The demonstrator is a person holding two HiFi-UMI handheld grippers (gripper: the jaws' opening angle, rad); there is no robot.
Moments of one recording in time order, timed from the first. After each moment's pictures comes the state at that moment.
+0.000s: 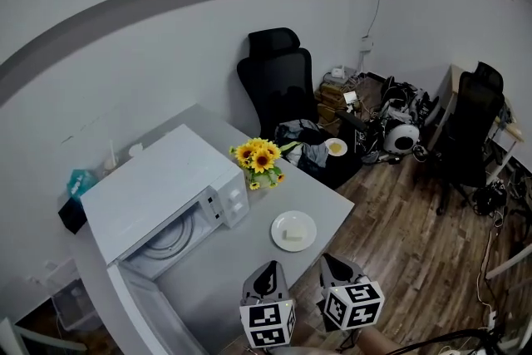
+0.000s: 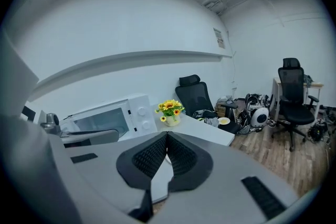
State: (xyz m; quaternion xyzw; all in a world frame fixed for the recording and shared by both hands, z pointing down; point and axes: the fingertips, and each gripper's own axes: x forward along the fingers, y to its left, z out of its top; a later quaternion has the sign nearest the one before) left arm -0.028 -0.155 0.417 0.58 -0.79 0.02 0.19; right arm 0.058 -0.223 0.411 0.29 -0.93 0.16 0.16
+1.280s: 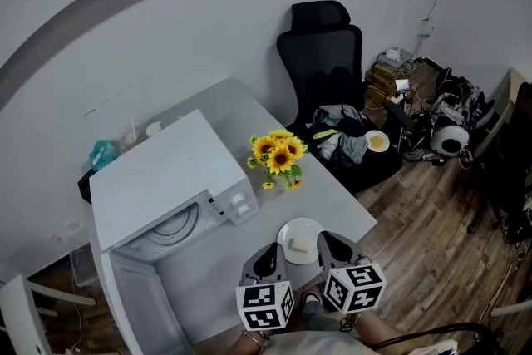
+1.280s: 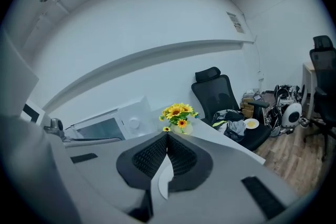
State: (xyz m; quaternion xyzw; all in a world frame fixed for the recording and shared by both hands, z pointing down) left arm -0.076 -0.254 0.430 0.49 -0.84 0.01 0.24; right arm -0.018 -0.339 0.419 0.16 -0.96 0.19 0.16
